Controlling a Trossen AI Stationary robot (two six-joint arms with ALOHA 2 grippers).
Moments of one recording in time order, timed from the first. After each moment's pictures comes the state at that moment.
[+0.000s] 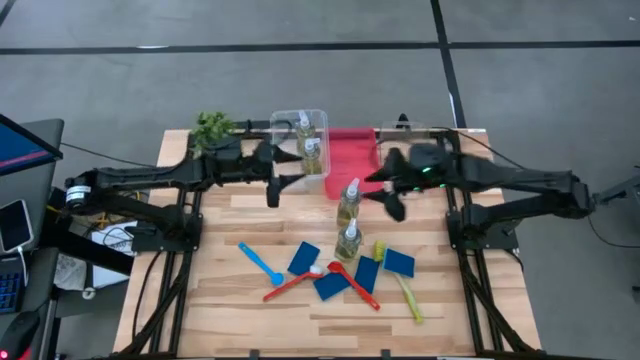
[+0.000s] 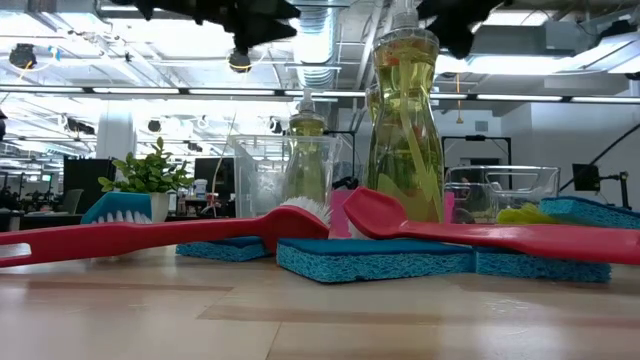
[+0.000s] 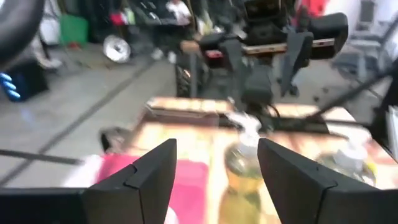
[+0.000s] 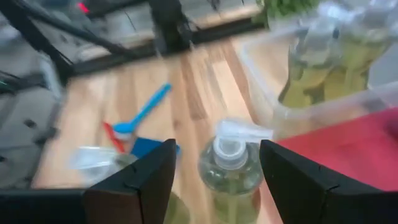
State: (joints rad) left arm 0.20 1.16 0.84 0.19 0.08 0.07; right arm -0.15 0.90 0.98 -0.47 -0.10 0.17
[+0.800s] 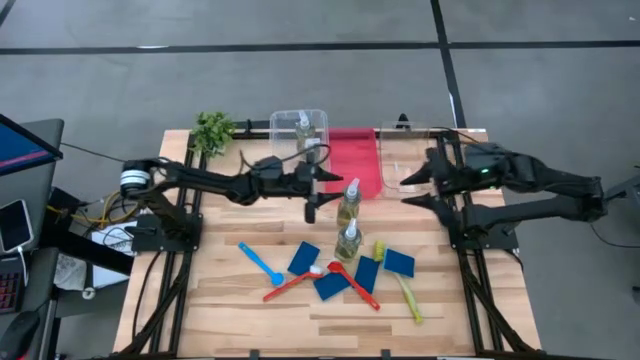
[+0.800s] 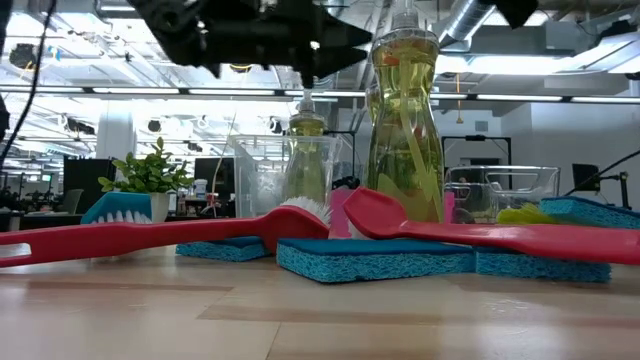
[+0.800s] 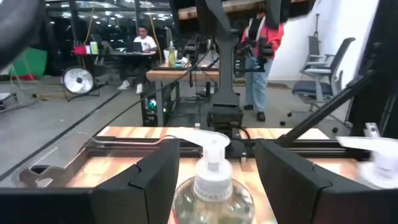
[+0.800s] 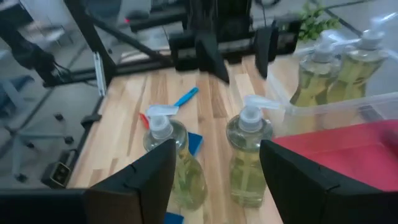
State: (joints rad) left arm 0.11 1.65 0.88 0.80 0.14 0.05; right arm -0.09 0.59 0.98 -0.70 -0.10 0.12
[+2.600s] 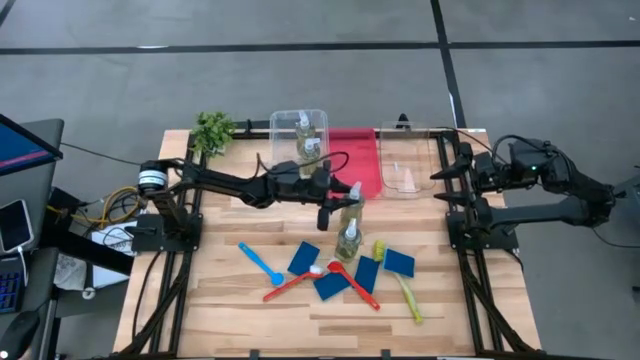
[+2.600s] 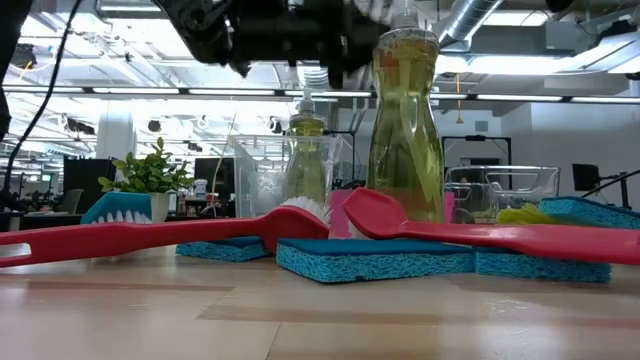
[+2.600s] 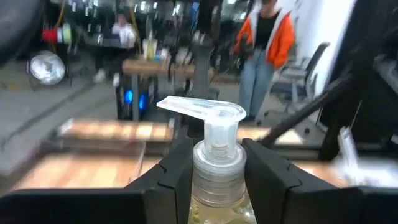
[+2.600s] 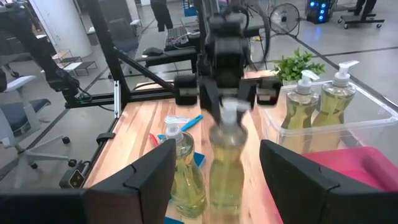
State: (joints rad) left arm 0.08 1.75 1.02 0.77 0.18 -0.02; right arm -0.09 0.48 0.98 -0.75 -0.10 0.07
